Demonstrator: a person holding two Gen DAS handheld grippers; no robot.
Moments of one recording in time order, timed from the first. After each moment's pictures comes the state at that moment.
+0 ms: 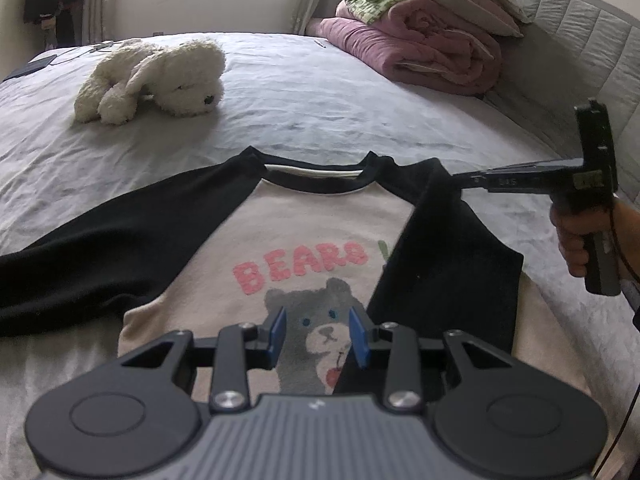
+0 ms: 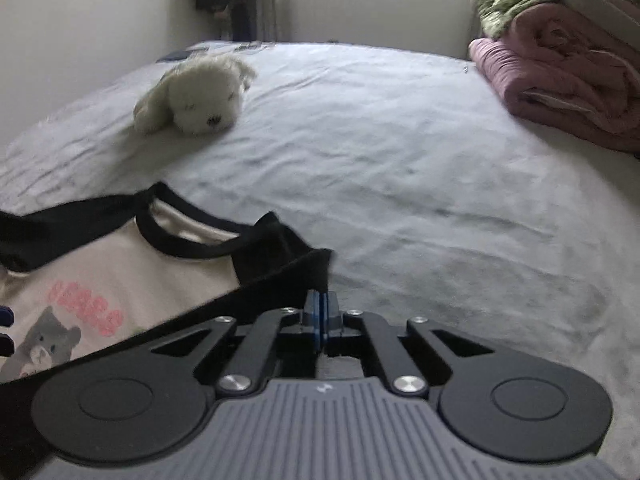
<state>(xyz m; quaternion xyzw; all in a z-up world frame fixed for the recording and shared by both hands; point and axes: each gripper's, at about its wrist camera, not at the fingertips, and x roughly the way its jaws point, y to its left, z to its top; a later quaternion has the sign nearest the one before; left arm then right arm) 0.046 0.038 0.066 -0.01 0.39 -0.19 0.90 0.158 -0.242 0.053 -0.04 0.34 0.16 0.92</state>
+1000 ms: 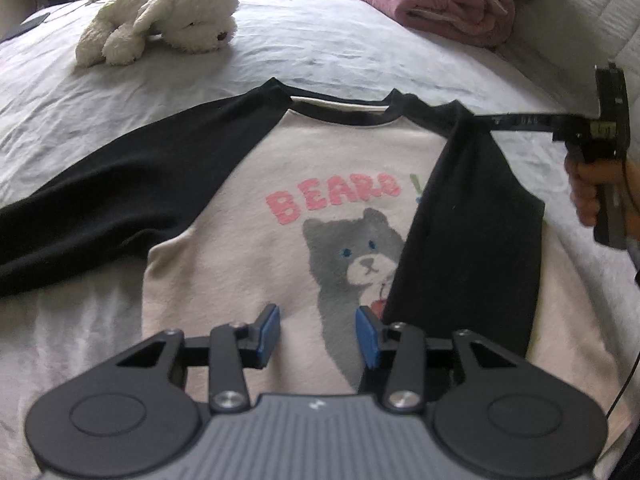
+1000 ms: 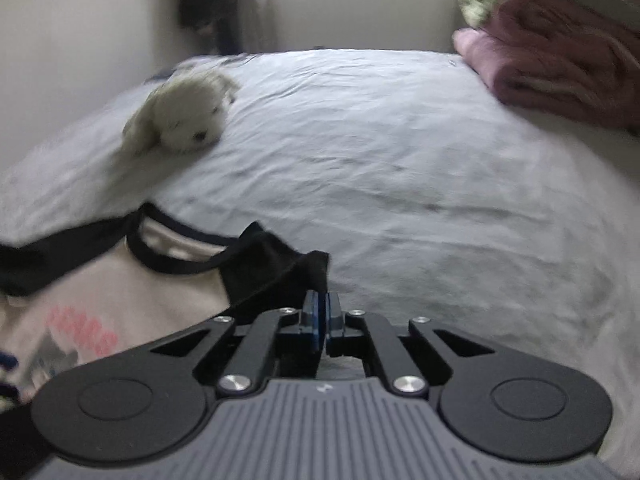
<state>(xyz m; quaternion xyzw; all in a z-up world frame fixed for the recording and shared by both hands) 0.052 0.064 0.043 0.01 0.48 -0.19 0.86 0.169 -0.257 0.044 0.01 0.35 0.14 0.93</state>
